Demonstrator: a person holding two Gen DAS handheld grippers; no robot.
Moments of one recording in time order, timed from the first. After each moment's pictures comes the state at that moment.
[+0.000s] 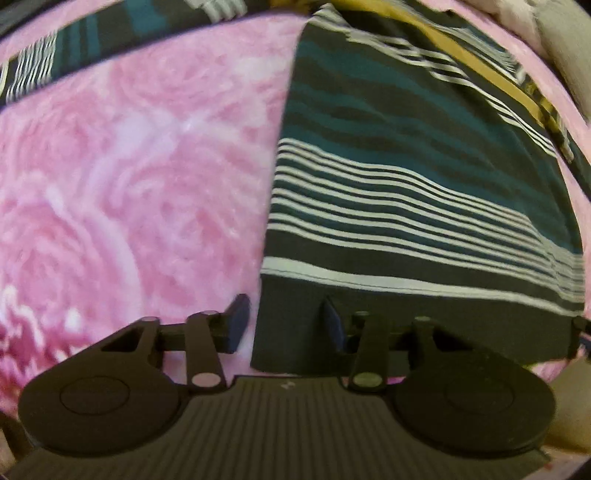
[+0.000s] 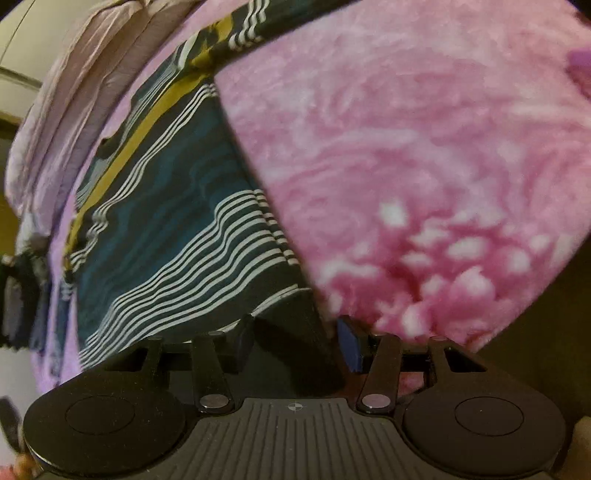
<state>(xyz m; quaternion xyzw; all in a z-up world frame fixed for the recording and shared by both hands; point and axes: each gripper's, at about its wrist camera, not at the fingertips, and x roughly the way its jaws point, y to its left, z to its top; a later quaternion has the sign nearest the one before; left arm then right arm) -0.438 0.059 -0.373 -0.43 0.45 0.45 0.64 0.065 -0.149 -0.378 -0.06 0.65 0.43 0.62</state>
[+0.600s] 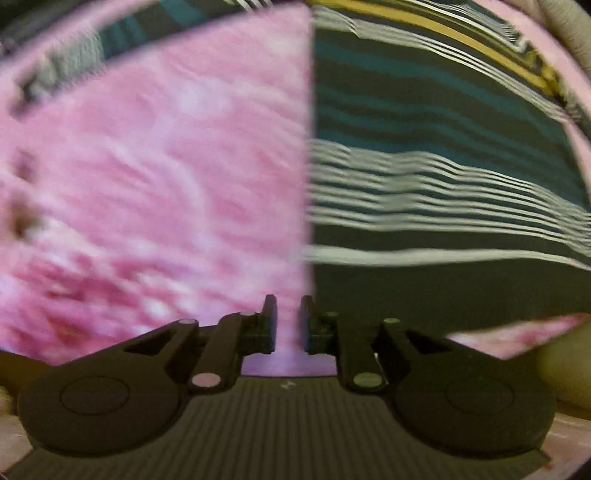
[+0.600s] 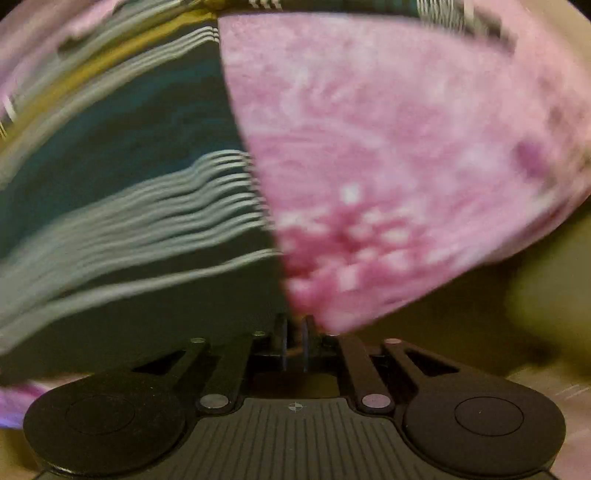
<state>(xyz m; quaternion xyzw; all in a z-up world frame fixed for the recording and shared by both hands) -0.467 0.011 -0.341 -0.39 0.50 0.49 0.61 0.008 -0.131 -0.327 -0.37 0.52 0.37 0.67</state>
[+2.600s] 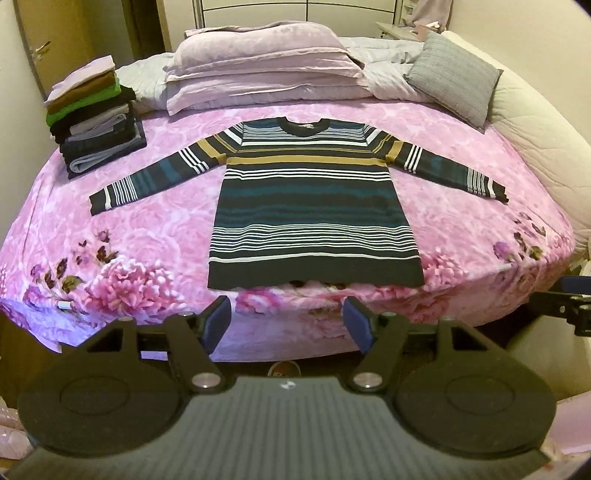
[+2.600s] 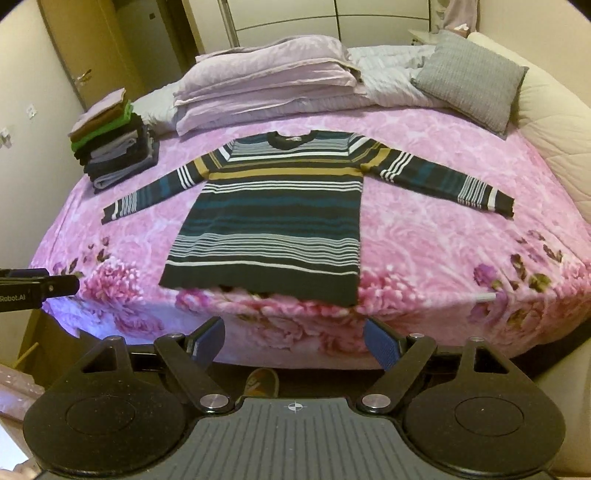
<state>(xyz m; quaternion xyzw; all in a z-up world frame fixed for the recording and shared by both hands) -0.353 -0.287 -0.057 -0.26 0.38 0.53 0.72 -0.076 -0.373 -0.062 -0.25 0.39 0.63 0.62</state>
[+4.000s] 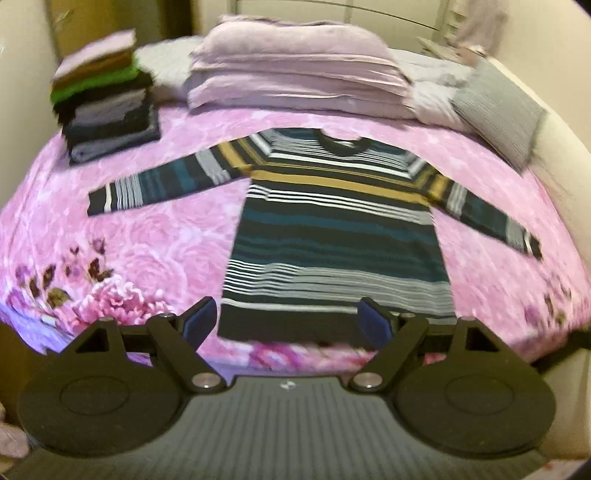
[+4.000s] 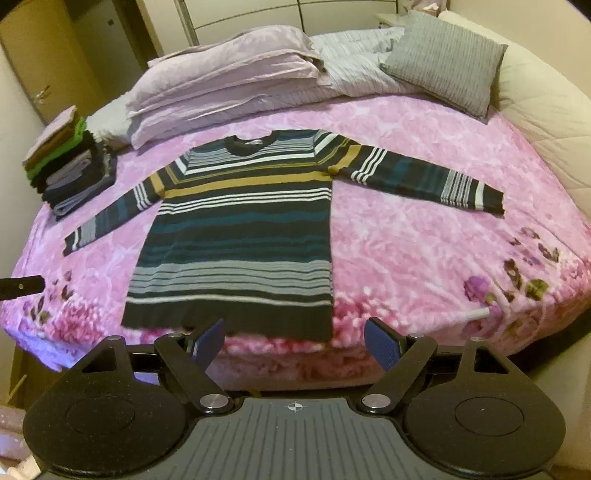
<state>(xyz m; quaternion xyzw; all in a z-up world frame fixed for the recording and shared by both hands) -0.387 -0.132 -0.096 -0.33 0.34 0.56 0.68 -0.024 -0.258 -0.090 -0.25 0.43 0.58 0.65</state>
